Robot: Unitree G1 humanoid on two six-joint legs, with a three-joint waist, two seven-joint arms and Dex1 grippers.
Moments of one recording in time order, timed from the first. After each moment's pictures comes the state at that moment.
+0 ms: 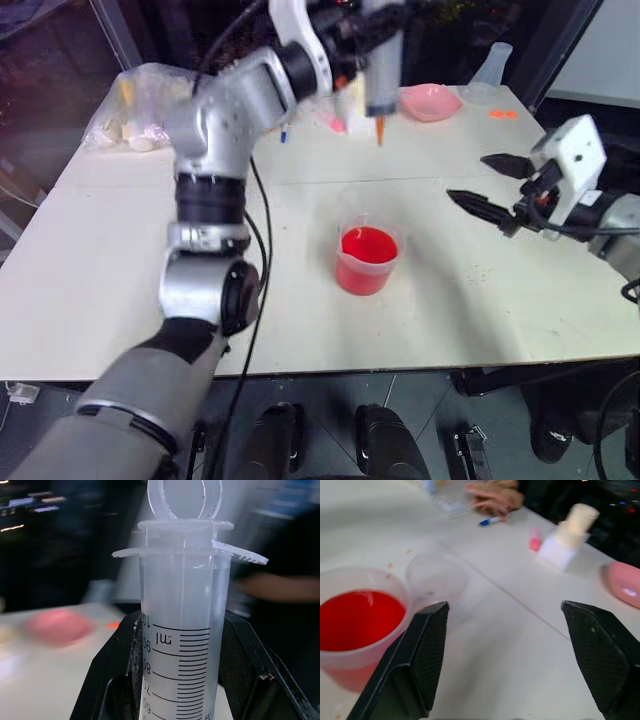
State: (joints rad) left arm -1.30 0.07 0.22 0.32 -0.57 0.79 -0.56; right arm -0.45 -0.91 -0.32 -0.38 0.55 0.81 0.68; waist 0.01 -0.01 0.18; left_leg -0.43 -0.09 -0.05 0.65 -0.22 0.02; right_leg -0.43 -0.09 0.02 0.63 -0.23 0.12
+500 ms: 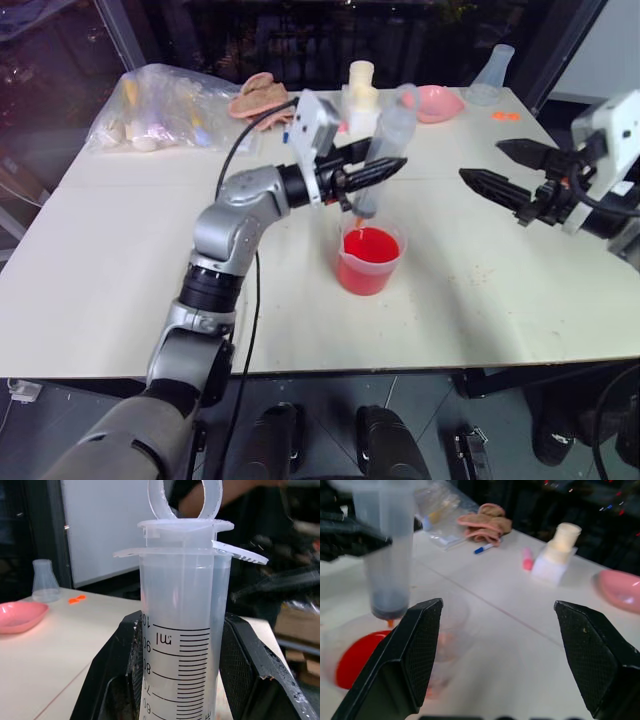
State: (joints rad) left arm -0.88 0.17 -0.09 0.14 -0.42 0.41 -0.88; right arm -0.51 -0.89 -0.44 -0.46 0.79 1.03 0.55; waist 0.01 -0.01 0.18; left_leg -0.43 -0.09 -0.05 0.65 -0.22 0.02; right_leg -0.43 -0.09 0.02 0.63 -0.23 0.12
